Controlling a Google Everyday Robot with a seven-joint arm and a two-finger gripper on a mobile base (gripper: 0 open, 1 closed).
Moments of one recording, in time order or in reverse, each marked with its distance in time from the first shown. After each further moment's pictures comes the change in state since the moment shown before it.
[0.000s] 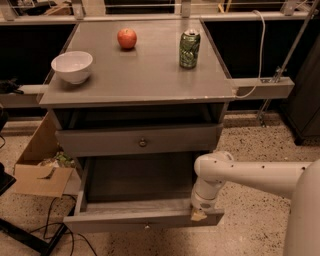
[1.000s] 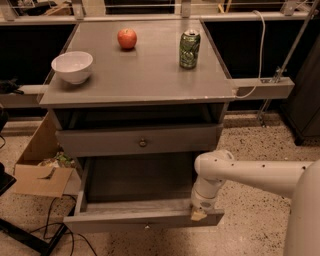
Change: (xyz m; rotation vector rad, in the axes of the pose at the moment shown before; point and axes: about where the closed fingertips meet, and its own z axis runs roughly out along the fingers) arm -0.001 0.000 -0.004 -0.008 -0.003 -0.005
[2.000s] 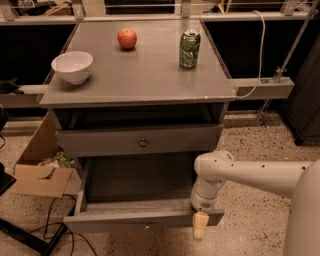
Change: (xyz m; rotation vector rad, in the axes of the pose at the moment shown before) arm 0.000 0.000 0.000 0.000 0.000 0.000
